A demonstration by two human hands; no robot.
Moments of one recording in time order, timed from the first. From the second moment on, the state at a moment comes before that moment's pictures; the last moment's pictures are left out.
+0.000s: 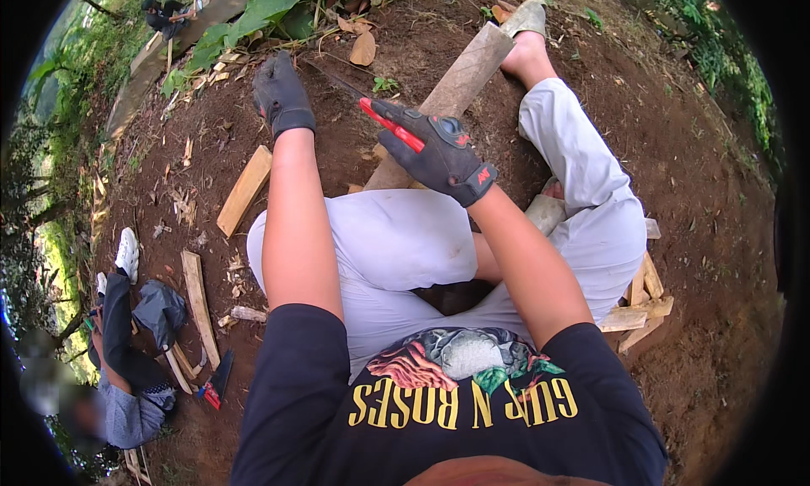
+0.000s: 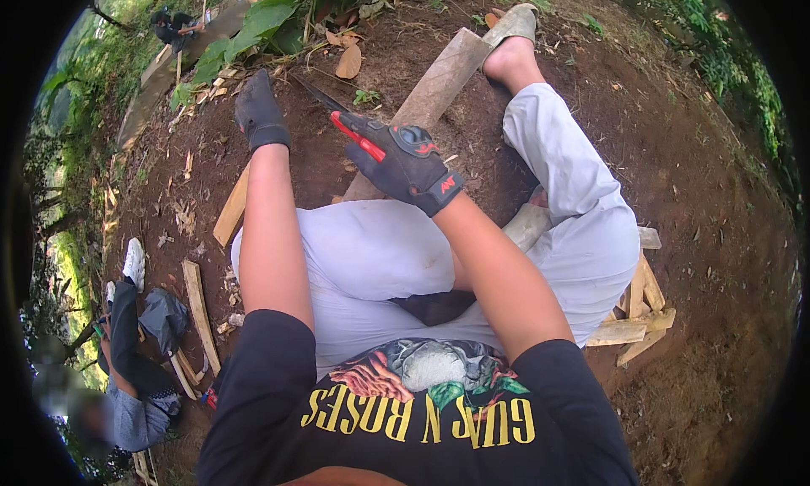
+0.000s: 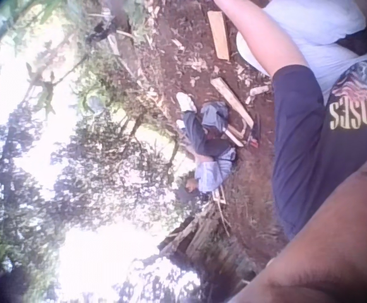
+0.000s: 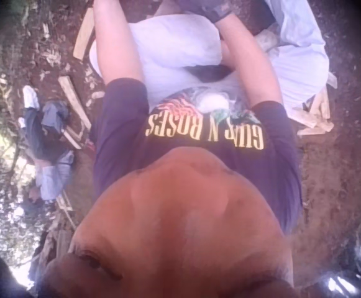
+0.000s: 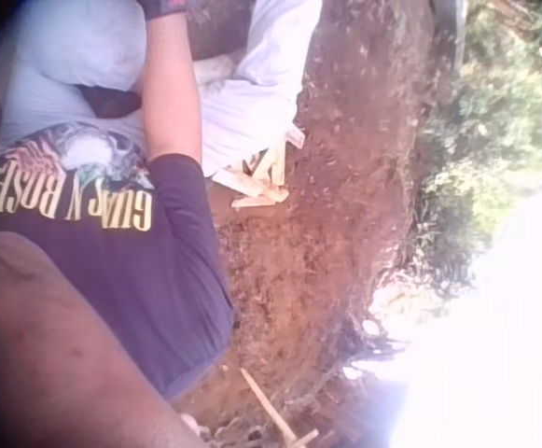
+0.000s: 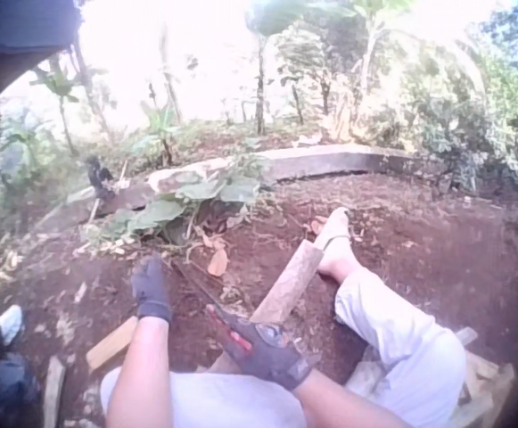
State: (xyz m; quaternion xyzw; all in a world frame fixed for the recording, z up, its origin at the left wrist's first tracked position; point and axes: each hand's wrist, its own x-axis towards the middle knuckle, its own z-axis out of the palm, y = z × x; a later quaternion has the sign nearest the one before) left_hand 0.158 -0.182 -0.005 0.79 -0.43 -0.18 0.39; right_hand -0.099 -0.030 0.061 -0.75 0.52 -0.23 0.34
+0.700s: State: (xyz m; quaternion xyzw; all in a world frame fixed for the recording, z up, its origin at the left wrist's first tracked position) left_hand 0.131 -0.163 0.020 0.76 -0.30 -0.26 0.51; right_hand -0.159 0.053 0.097 -0.77 0.55 -0.21 0.24
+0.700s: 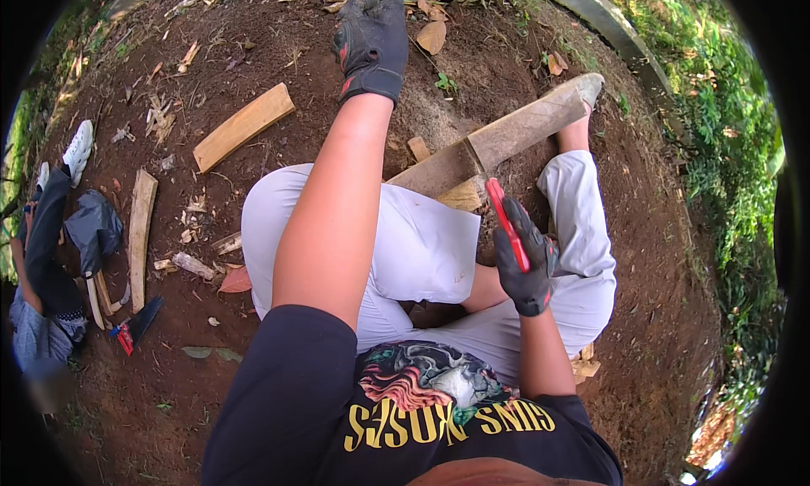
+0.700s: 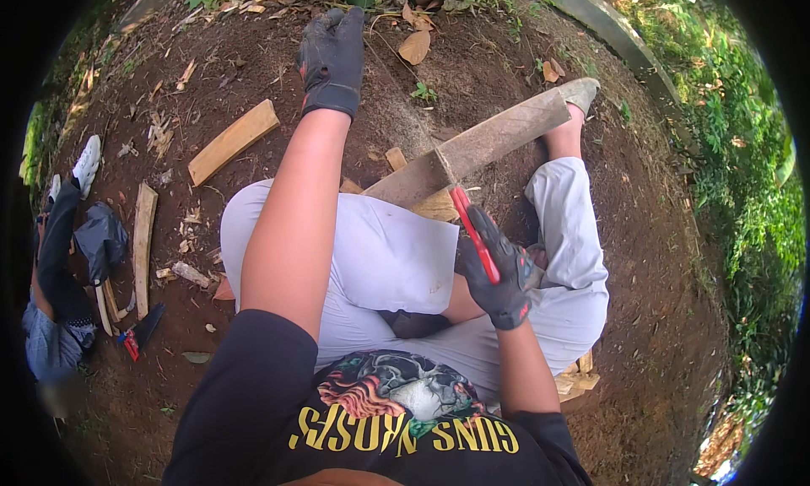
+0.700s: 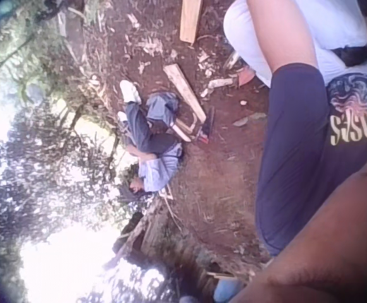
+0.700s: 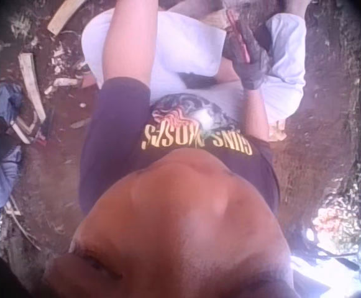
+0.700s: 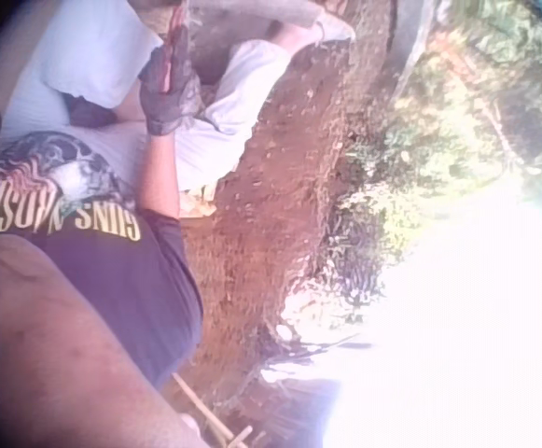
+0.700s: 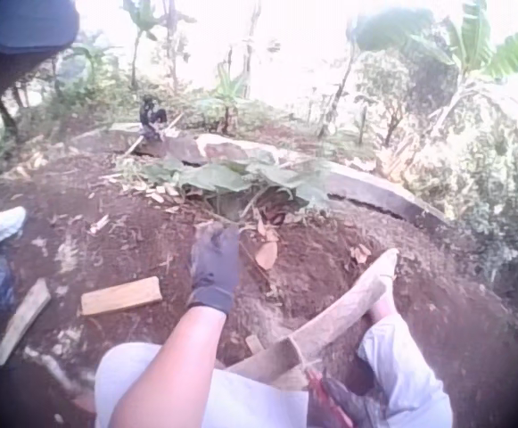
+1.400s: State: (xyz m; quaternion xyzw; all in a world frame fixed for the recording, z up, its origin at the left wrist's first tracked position) left_hand 0.131 -0.166 0.036 0.74 -0.29 -0.30 0.52; right_hand -0.147 0.017 0.128 -0.69 0.66 -0.14 0.28
